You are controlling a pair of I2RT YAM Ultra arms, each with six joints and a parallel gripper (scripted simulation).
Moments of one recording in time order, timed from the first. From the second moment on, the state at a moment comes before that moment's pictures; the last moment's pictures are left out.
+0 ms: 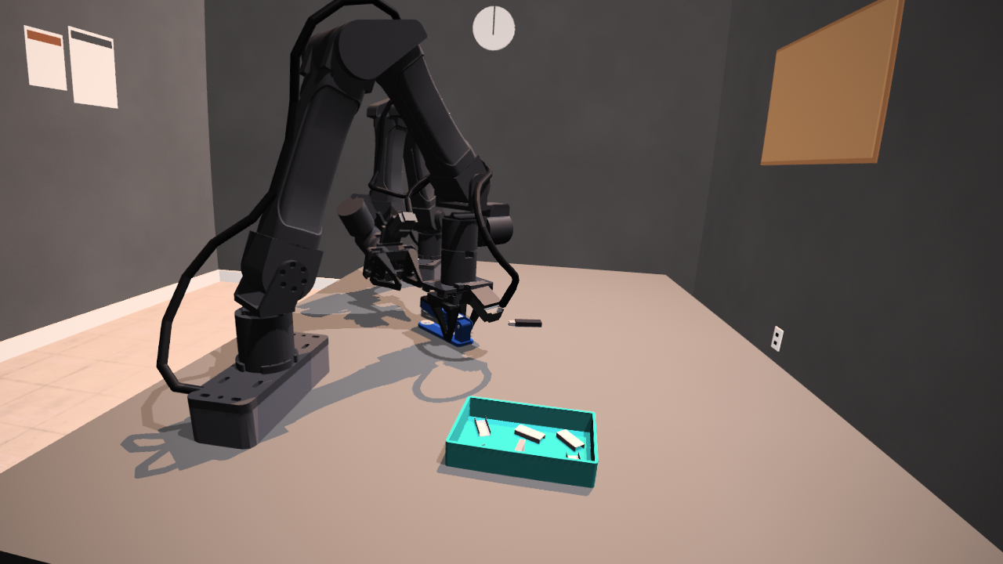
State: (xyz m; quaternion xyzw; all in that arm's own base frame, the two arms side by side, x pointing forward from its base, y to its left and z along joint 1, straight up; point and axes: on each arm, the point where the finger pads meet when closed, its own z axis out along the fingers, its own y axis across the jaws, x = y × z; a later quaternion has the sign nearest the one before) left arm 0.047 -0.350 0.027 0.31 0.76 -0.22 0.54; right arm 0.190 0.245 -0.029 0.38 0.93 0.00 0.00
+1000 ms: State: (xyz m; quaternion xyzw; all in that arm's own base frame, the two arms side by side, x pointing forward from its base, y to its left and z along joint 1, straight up) left arm 0.066 -0.358 0.017 0.30 0.77 -0.20 0.53; right arm 0.190 0.245 -0.029 0.38 0.93 0.00 0.00
